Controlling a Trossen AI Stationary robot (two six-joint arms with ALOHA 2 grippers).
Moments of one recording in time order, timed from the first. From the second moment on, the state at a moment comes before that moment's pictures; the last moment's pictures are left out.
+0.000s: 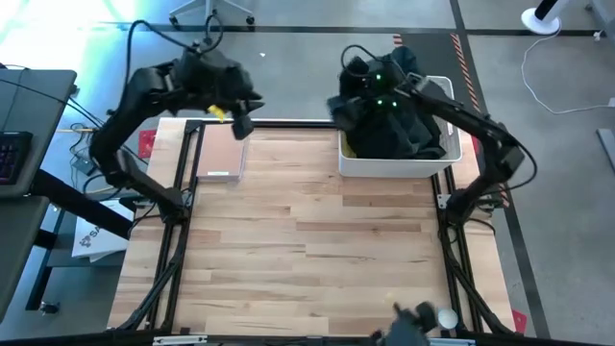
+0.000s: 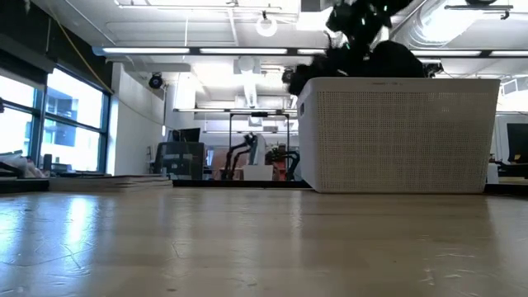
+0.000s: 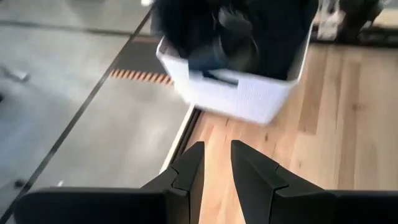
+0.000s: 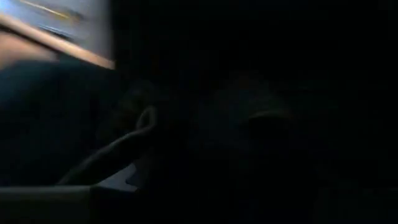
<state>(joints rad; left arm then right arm) 0.42 1.49 2.13 -1.27 -0.14 0.21 -0.72 1.61 1.53 -0.77 0.12 0.31</state>
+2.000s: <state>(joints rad) 0.08 1.35 1.91 -1.55 -0.58 -0.04 -0.84 1.50 1.05 -0.86 0.17 0.25</state>
